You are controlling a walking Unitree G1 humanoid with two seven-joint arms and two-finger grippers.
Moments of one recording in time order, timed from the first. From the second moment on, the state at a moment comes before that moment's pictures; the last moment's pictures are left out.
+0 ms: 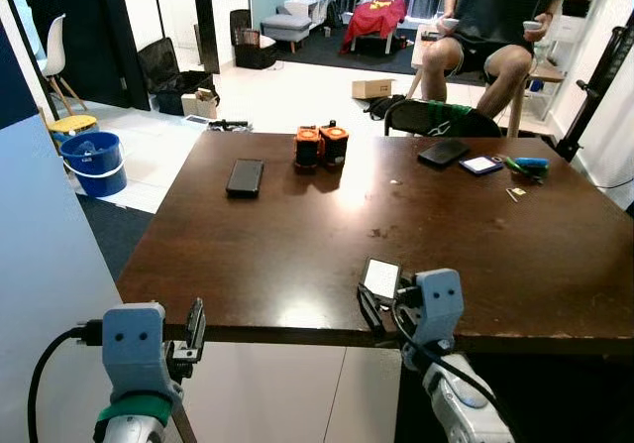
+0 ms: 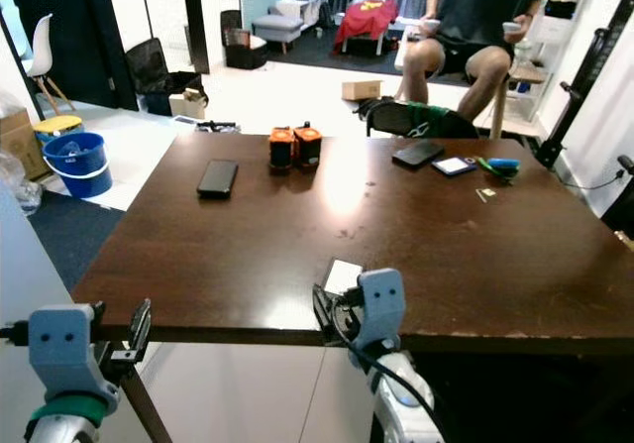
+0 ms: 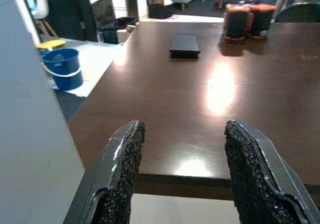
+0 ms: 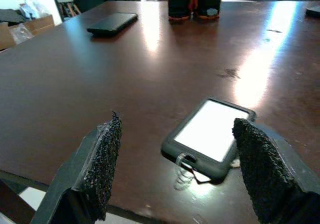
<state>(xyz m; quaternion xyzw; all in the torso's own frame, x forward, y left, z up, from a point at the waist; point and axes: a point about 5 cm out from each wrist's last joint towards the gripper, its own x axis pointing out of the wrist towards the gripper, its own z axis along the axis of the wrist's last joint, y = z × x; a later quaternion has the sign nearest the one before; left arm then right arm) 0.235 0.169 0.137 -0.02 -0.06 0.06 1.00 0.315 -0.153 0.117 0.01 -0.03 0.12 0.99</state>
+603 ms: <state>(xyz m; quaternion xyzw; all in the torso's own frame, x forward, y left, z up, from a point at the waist) 0.238 0.160 0.136 -0.02 -0.05 0.01 1.00 0.323 -0.177 0.100 -0.01 0.06 0.07 1.00</state>
